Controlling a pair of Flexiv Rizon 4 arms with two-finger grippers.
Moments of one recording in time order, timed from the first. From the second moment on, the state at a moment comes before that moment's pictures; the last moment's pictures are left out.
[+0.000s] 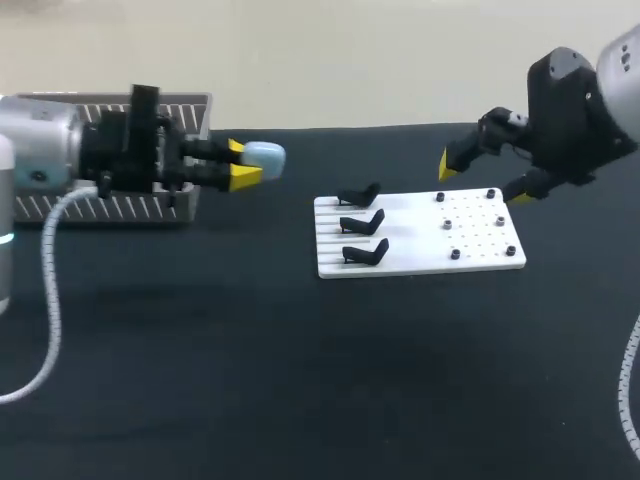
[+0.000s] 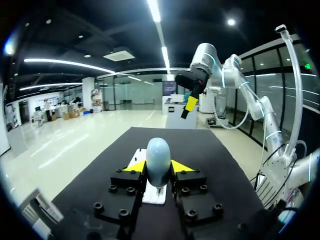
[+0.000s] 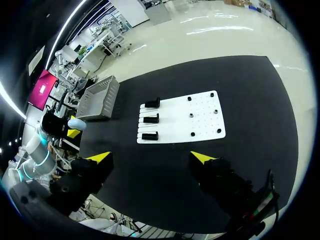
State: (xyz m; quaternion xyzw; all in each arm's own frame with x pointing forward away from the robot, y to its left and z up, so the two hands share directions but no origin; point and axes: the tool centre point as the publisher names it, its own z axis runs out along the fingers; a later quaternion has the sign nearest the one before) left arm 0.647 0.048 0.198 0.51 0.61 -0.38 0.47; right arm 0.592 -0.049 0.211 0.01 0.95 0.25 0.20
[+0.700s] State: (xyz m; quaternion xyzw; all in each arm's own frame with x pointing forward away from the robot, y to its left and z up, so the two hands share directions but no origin) left arm 0.750 0.249 0.216 0.38 0.74 -0.18 0.52; right arm 0.593 -0.048 0.211 0.01 0.95 0.25 0.21
